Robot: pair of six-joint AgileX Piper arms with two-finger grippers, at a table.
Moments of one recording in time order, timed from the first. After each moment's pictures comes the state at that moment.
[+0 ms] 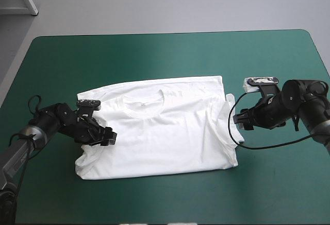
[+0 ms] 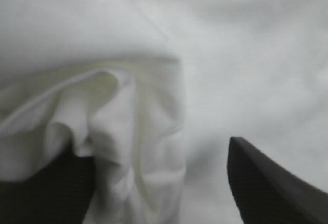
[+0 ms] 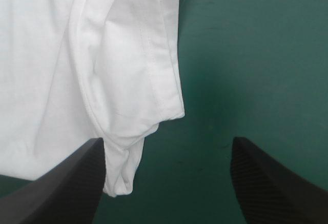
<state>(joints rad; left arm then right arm) -0.08 1.45 -0.86 -0.38 0.82 0.37 0.15 1.34 -1.14 0.17 1.11 -0.11</state>
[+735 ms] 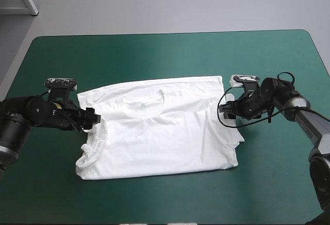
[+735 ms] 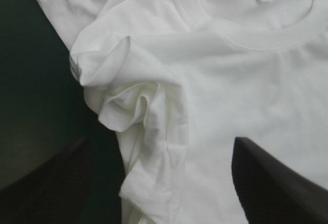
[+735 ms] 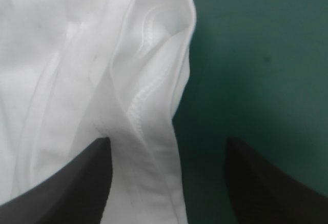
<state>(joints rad) -0.08 1.19 -1.06 -0.17 1.01 0.12 0.15 1.66 -1.13 0.32 0.76 -0.20</state>
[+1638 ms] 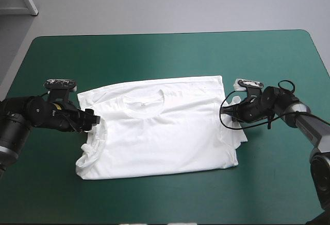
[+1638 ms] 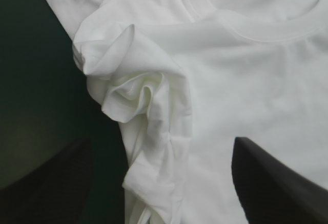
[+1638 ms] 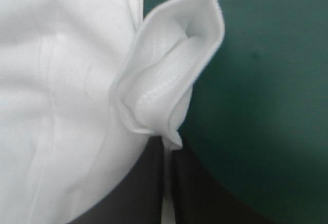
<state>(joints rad) -0.08 1.19 -1.06 -0.16 1.03 0.10 0.12 1.68 -1.02 0.34 0.62 -0.17</state>
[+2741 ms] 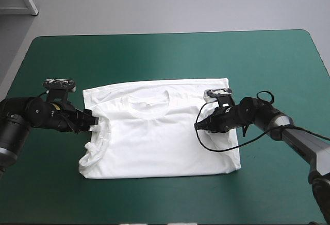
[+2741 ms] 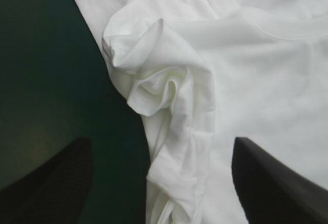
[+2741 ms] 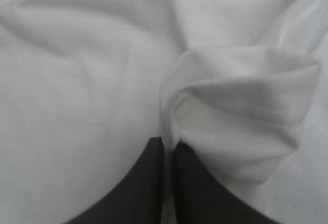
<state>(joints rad) -0.08 1.18 -1.06 -0.13 1.03 0.12 0.38 1.58 -0.97 0.51 0.57 -0.34</state>
